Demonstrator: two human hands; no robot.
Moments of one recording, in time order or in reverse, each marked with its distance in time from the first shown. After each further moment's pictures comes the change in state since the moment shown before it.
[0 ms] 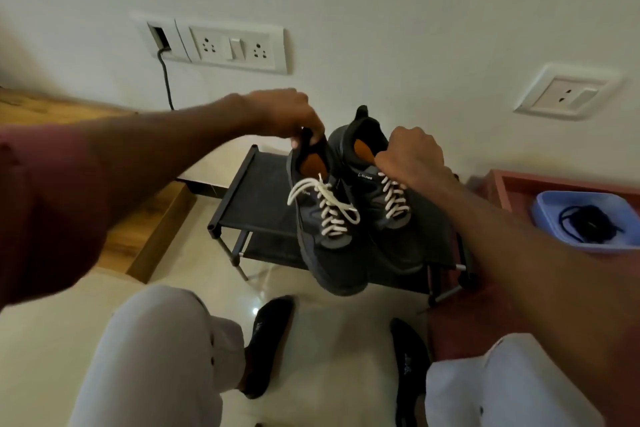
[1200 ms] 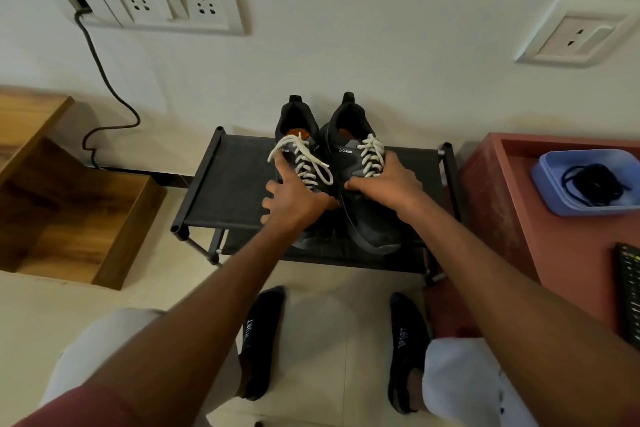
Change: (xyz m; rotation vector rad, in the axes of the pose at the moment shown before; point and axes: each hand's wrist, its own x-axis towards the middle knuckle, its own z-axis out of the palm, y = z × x) left_hand 0.038 0.151 0.152 -1.168 0.129 -1.132; right_hand -0.018 0.040 0.102 0.553 -0.231 0.380
